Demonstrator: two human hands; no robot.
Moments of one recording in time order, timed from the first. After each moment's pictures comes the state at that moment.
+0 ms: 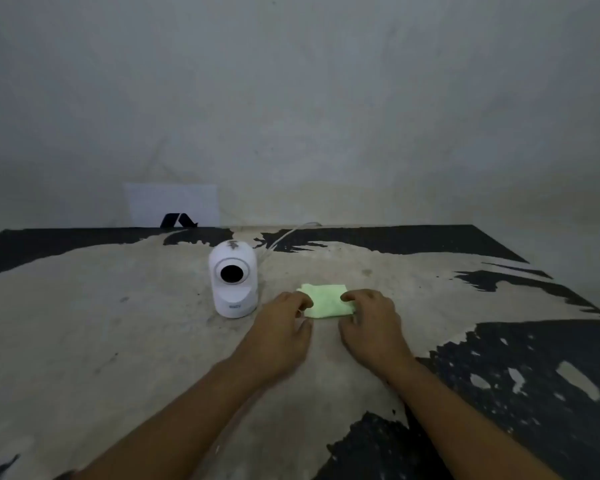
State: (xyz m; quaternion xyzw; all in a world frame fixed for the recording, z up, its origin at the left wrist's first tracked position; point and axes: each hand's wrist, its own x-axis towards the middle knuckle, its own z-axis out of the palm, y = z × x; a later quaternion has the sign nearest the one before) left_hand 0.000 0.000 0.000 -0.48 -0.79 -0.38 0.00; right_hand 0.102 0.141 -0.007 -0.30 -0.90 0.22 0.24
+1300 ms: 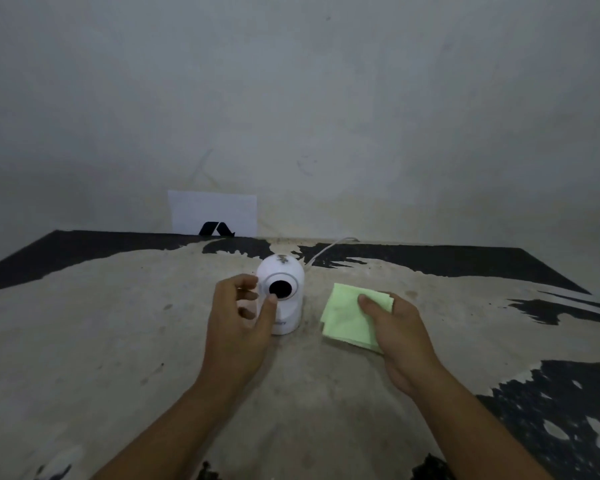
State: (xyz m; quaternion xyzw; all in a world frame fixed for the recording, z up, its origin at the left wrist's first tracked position) left_hand -0.049 -0.074 0.018 -0.27 -0.73 -0.61 0.11; right_hand 0.055 0.096 0.031 -0.32 -0.64 0.62 0.32
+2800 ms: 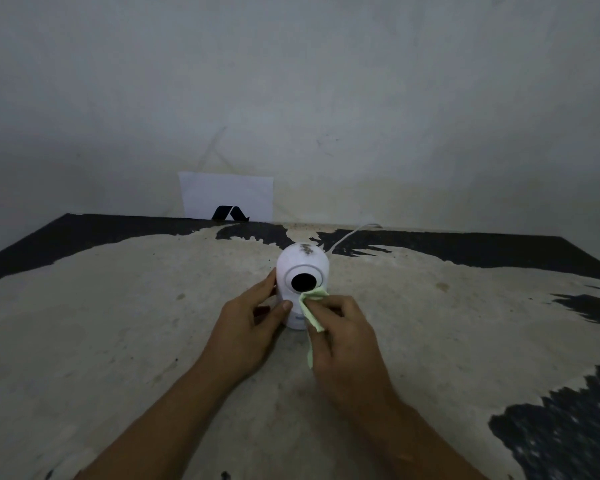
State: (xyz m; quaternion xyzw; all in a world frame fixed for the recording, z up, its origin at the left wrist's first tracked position) left_hand -0.087 -0.083 0.000 -0.36 -0.77 -0.53 0.00; right_hand 0.020 0.029 -0.006 -0.12 -0.89 0.28 0.33
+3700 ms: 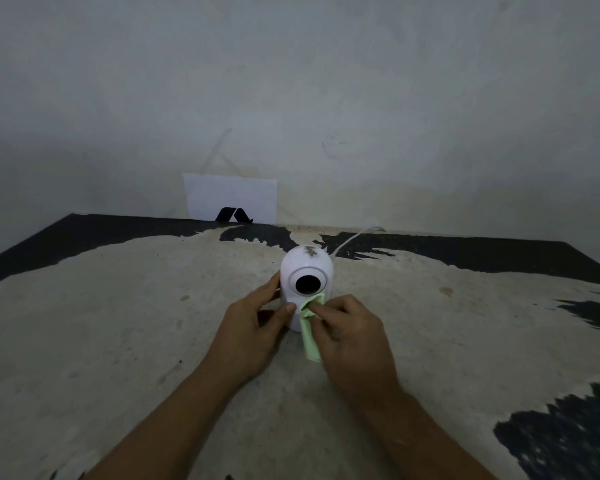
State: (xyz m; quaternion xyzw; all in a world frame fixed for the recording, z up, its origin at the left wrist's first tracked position) left_hand -0.092 -0.082 -0.004 -0.36 -0.76 -0.54 -0.03; right_hand 0.010 0.041 -0.006 -0.10 -0.89 0.23 0.37
